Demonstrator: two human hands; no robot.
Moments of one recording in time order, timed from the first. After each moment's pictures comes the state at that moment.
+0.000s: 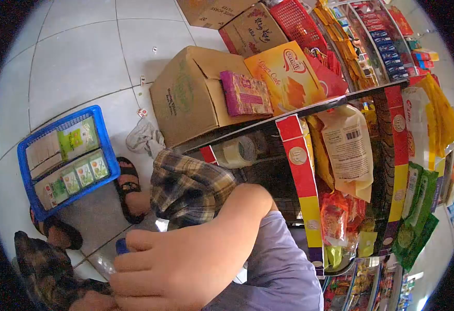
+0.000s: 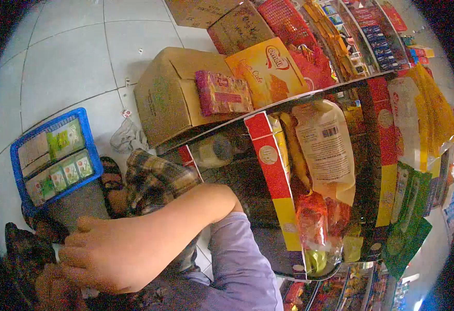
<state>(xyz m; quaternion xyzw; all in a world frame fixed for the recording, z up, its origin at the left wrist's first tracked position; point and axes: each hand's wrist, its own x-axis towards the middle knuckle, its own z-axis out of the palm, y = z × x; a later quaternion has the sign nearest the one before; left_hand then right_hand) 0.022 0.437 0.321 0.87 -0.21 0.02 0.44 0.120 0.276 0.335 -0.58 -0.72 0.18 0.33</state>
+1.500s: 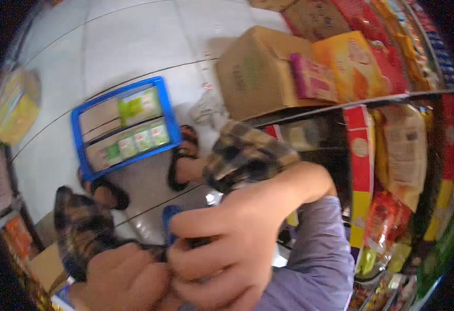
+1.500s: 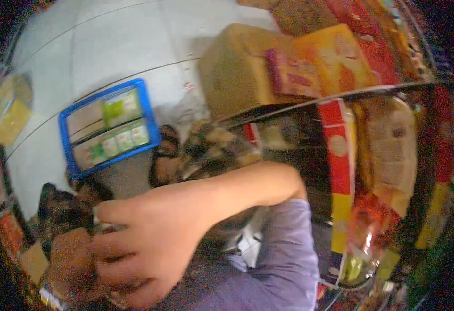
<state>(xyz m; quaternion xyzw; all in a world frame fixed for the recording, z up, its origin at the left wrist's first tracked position) 0.023 0.422 0.305 0.83 -0.22 0.13 0.49 0.113 0.302 0.301 -0.43 -0.74 -0.26 0.45</state>
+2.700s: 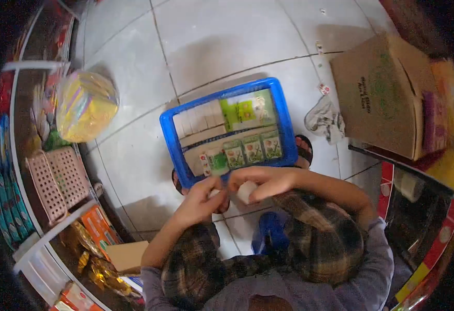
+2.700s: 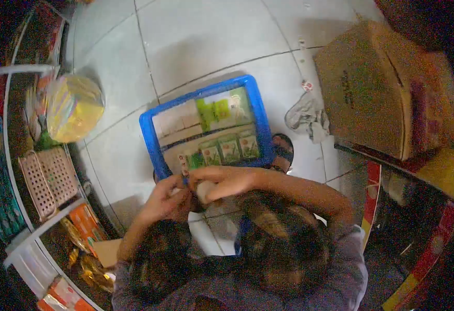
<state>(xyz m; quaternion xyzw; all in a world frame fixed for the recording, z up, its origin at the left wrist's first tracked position) 0.104 0.538 0.136 0.77 0.10 -0.13 0.61 0.214 0.386 0.104 -0.29 -0.33 0.67 0.60</state>
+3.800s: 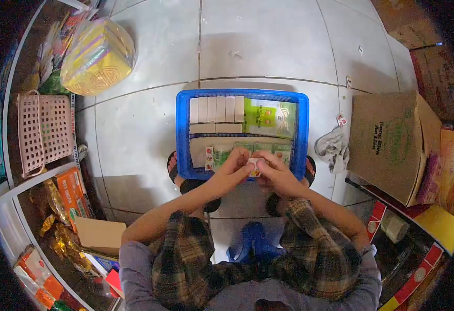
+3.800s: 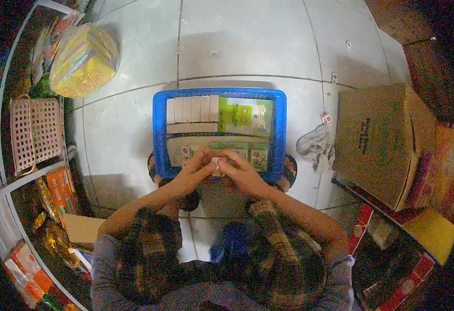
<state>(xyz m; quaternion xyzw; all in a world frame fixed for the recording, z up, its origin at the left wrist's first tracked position) 0.113 0.531 0.043 0.55 0.17 -0.13 0.81 0.198 0.401 0.062 -0.58 -0.05 0.58 0.57</state>
